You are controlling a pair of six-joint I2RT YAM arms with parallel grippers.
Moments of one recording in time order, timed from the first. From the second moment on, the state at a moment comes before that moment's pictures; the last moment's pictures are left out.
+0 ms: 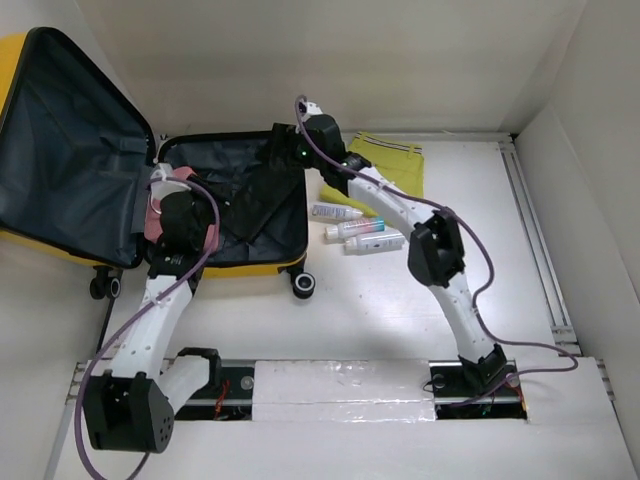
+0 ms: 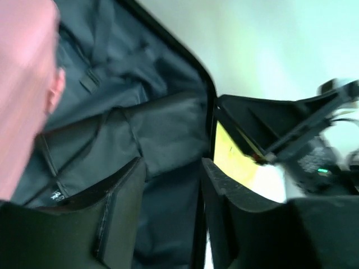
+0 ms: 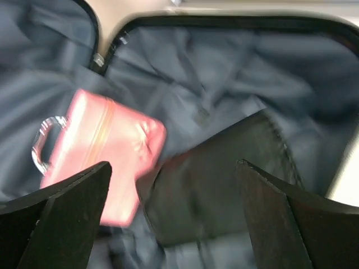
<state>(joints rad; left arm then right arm) -0.06 0.97 0.73 0.06 -0.07 -0.83 0.68 2.43 2.34 -0.13 -0.18 0.61</state>
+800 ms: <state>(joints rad) -0.79 1.59 1.06 0.11 -0.13 -0.25 0.38 0.92 0.72 0.01 0.16 0.49</state>
